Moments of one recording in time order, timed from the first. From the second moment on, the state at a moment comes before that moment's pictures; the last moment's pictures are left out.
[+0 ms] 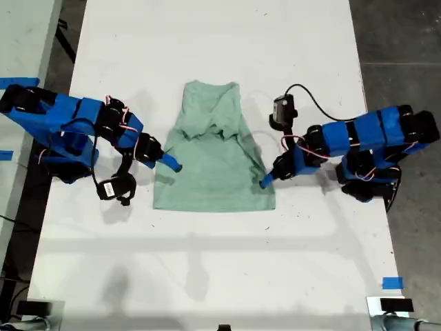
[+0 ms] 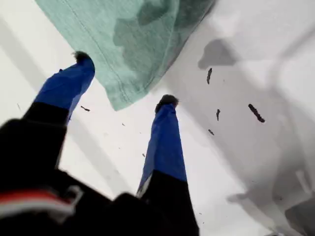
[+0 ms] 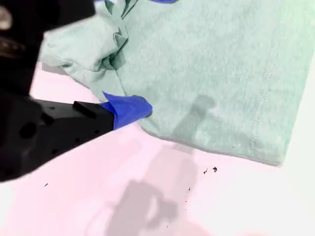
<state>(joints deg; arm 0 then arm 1) -5.3 110.0 117.2 74.0 -0.9 0.5 112.6 130.0 56.9 -23.5</state>
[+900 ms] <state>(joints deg) -8.0 110.1 120.1 73.8 1.7 -0.8 91.0 121.6 51.4 -20.0</state>
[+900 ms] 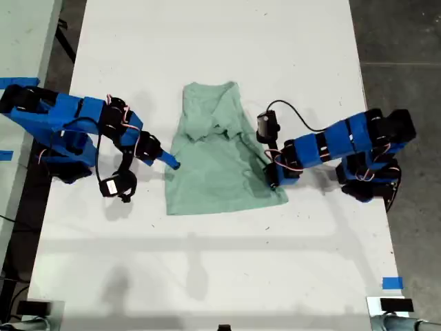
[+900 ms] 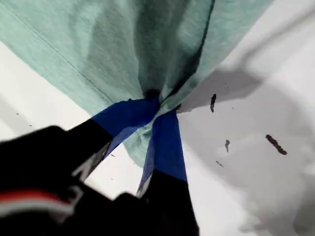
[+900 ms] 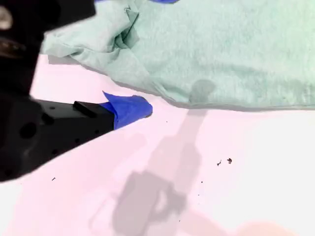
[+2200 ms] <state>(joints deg) -8.0 110.7 120.1 73.8 1.9 1.2 64.3 47.5 88.5 -27.5</state>
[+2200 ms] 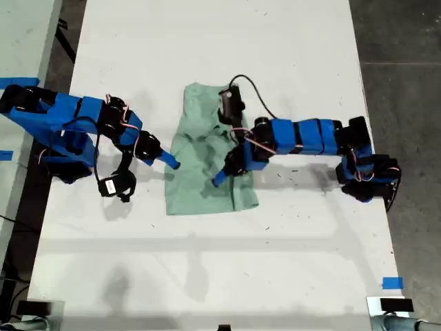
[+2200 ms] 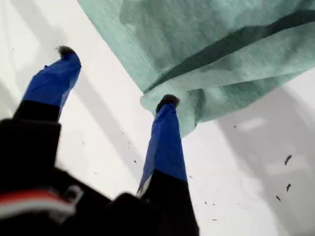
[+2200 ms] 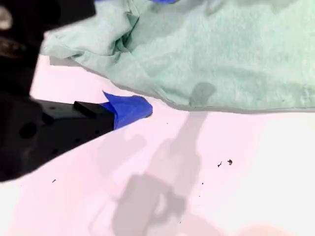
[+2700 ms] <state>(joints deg) -2.8 112.6 118.2 75.8 -3.7 13.8 100.6 71.4 94.2 -34.6</state>
